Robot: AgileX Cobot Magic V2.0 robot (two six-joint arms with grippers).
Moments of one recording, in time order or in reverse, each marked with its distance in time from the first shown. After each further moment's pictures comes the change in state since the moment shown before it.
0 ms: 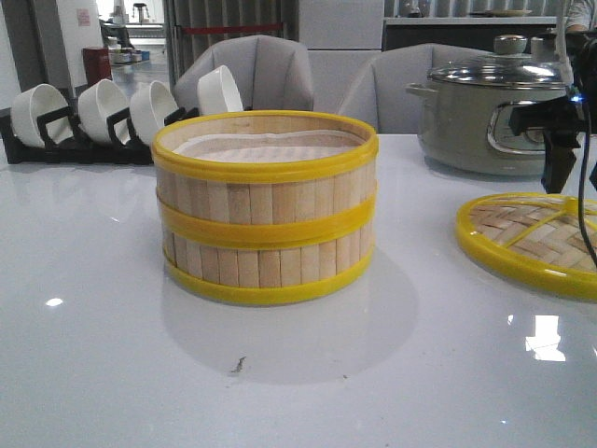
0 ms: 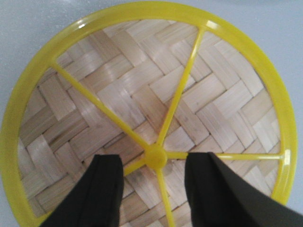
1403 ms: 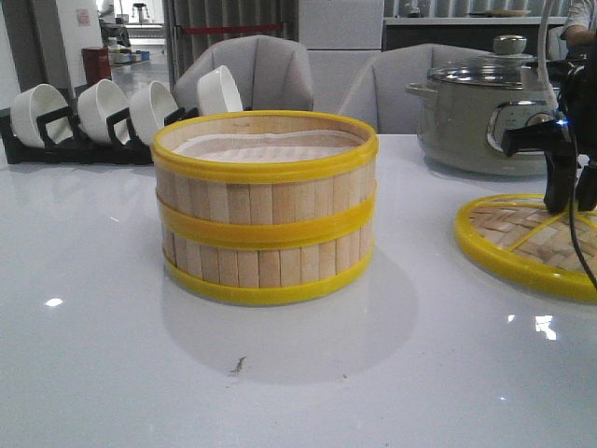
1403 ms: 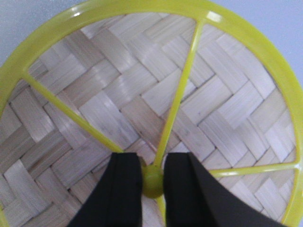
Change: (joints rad) left arm 0.000 0.000 0.000 0.000 -0.001 0.000; right arm 0.000 0.071 -0.041 -0.005 0.023 0.000
